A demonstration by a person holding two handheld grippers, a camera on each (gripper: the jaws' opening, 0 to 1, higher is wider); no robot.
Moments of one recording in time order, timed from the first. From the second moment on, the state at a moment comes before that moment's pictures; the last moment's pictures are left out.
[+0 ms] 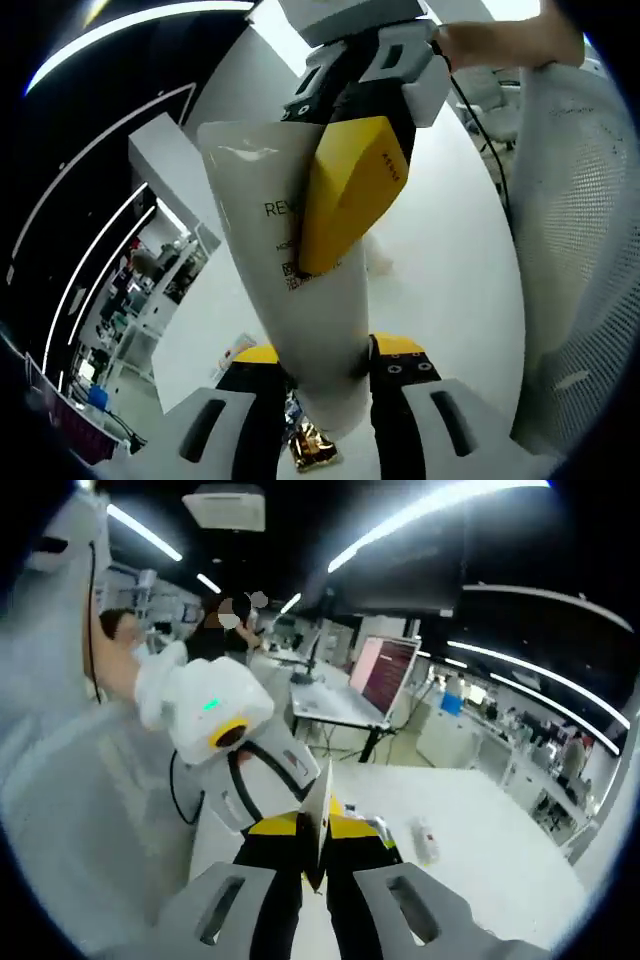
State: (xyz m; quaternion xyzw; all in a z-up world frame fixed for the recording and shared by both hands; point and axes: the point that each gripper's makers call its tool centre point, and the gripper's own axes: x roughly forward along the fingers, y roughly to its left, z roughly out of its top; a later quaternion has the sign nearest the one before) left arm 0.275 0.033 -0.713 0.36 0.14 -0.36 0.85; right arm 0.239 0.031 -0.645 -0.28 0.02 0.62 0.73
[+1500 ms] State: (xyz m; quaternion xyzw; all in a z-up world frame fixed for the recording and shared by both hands) left arm 0.236 0.012 -0.744 0.27 0.26 -0.43 0.82; right arm 0.215 0.033 -0.672 -0.21 0.08 0.70 0.68
